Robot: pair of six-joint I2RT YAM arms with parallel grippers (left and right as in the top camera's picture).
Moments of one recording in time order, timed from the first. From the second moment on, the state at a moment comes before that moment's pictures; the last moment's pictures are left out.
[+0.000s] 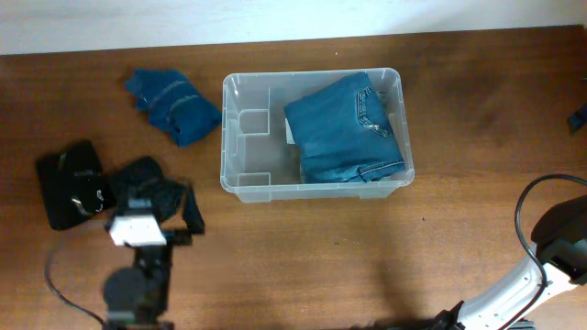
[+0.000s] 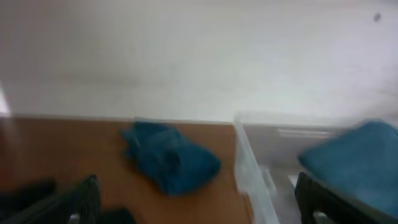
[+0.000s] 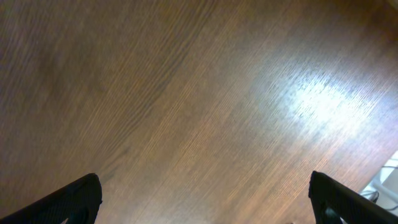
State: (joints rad) left arm -0.05 0.45 0.31 0.13 -0.03 -0.04; right arm -0.71 2.11 2.30 -1.58 0.11 0.29
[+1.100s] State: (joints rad) left arm 0.13 2.00 1.68 -0.67 0.33 -0.09; right arm -0.71 2.11 2.30 -1.58 0.11 0.29
